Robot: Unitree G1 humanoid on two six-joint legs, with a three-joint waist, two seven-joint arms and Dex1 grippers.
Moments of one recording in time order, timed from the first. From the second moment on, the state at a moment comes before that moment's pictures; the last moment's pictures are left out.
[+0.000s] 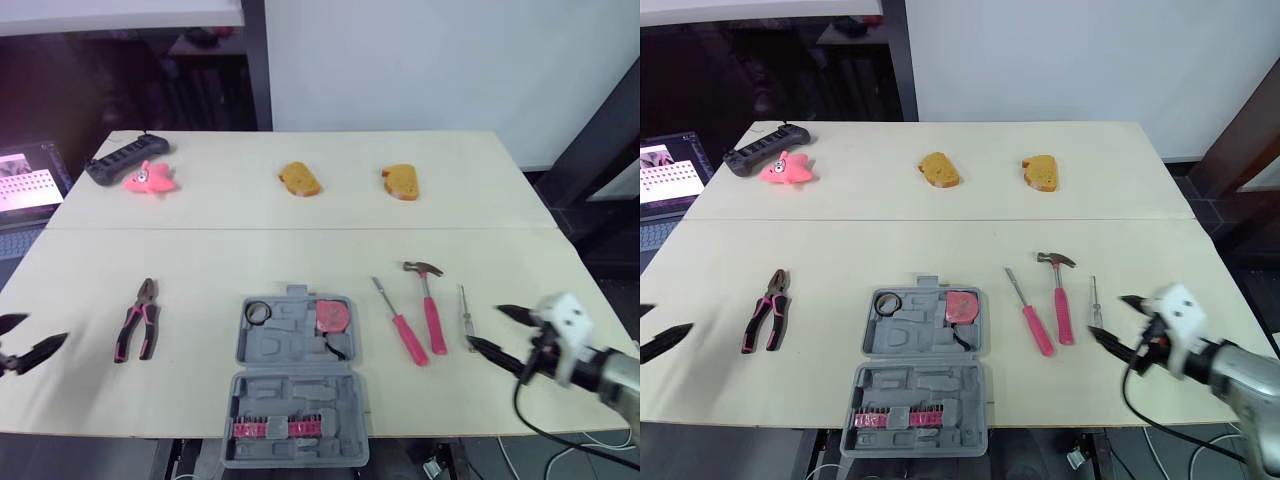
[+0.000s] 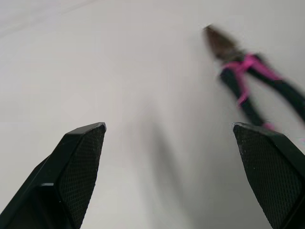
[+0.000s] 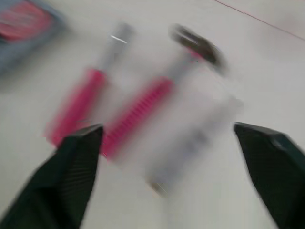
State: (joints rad) left arm 0.02 1.05 0.55 0.90 -0.37 -0.15 -1.10; right arm 0.30 -0.73 -0.56 -0.16 0.35 0.31 0.94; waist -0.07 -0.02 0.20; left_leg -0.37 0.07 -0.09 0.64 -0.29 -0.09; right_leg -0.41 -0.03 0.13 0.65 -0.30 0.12
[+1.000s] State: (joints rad) left arm 0.08 0.88 0.57 0.54 -0.44 -0.03 -1.05; right arm 0.04 -0.73 -0.34 -0.32 0.44 0.34 0.83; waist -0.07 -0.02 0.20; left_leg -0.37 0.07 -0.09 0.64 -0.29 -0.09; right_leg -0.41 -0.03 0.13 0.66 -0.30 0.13
